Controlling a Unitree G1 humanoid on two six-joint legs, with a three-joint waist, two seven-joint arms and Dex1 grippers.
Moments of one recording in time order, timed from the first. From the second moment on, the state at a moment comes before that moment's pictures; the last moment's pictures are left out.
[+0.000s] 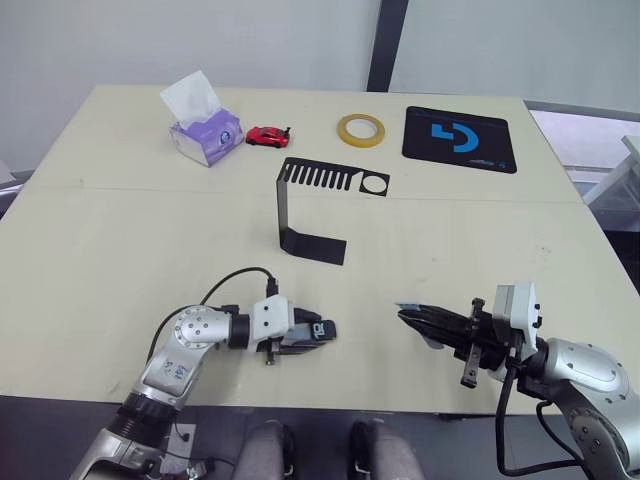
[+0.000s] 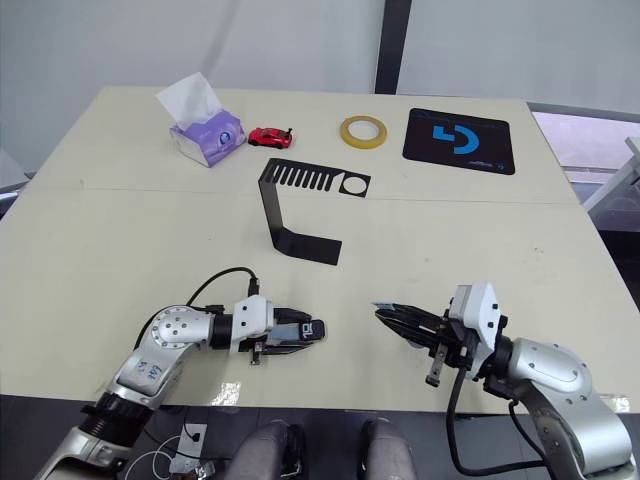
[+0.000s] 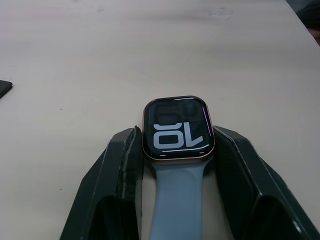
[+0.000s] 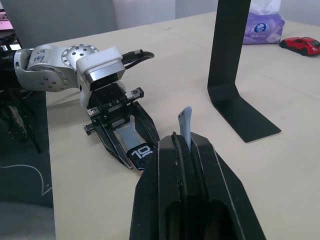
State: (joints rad) left arm -0.27 0.51 -0.24 0.01 -0.14 -0.02 -1.01; right arm 0.12 -0.65 -0.16 -0.58 0.63 0.30 0.91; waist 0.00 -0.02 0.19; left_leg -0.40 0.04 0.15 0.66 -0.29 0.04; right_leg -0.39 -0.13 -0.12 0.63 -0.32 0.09
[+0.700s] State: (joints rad) left arm -0.43 0.65 -0.11 0.00 -0.76 0.81 -1.33; right arm -0.07 -0.73 0.06 -0.63 0.24 0.08 0.94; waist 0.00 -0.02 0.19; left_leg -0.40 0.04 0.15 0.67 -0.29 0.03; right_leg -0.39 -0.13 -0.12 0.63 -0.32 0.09
